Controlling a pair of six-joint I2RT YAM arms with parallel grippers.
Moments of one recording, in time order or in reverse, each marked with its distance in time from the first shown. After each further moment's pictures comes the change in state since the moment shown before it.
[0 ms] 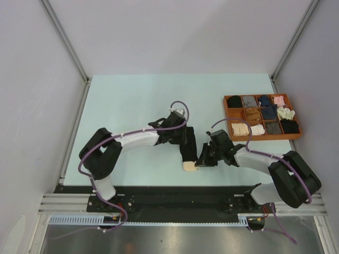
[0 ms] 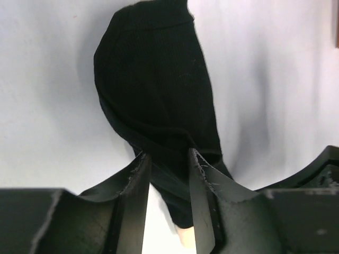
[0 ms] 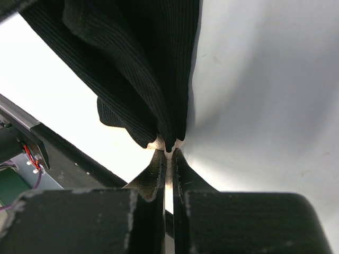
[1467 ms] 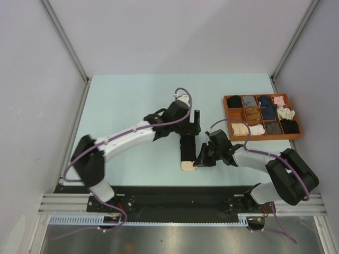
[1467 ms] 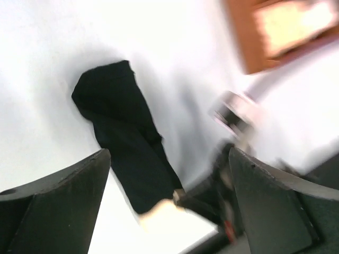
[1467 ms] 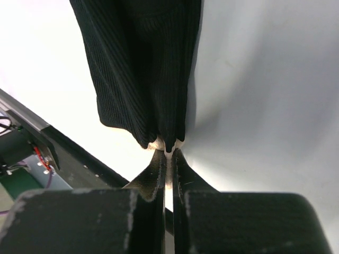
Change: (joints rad) left arm -0.060 -0.071 0.227 -0.143 -0.074 0.079; right arm 0.014 0.029 0.004 0.034 -0.011 0.047
